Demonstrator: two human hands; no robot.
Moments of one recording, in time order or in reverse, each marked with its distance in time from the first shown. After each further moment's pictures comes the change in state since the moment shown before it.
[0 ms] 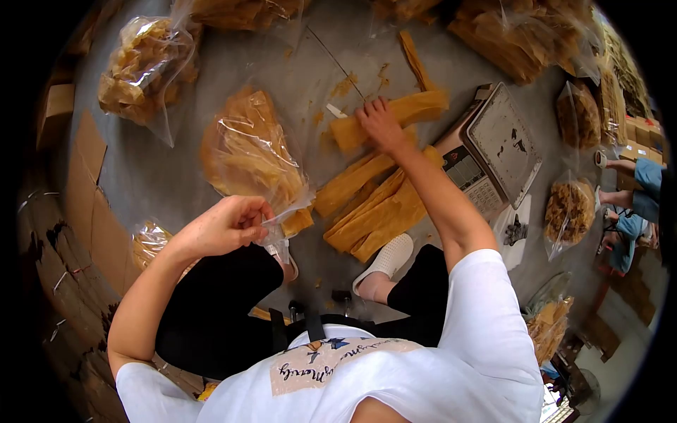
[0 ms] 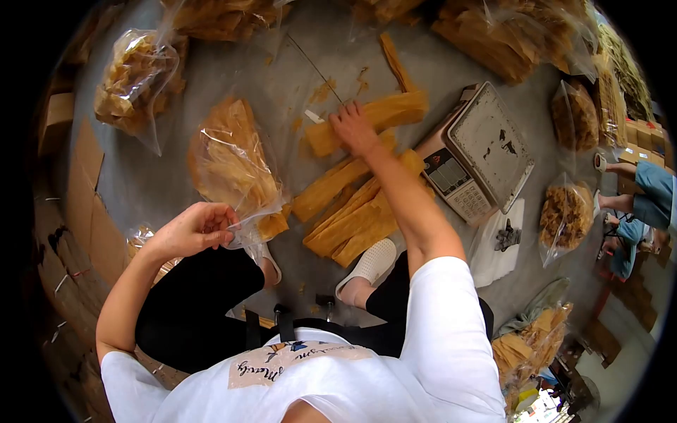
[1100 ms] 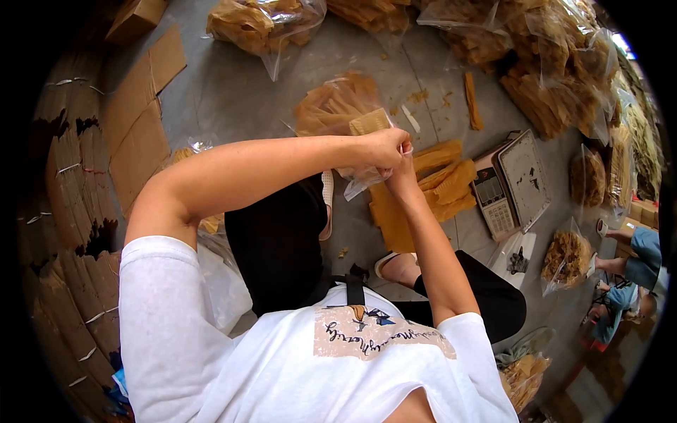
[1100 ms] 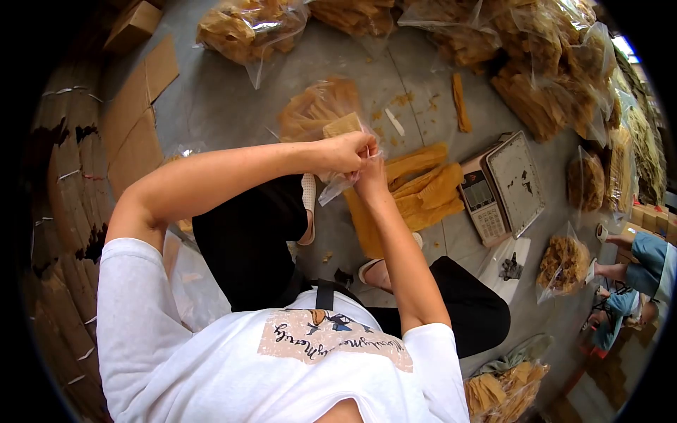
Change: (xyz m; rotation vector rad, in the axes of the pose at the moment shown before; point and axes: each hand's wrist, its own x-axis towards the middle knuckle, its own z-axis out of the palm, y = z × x) left_hand 0.028 0.020 0.068 0.162 0.217 0.221; right_hand -0.061 -0.187 -0.144 1.133 0.353 0.338
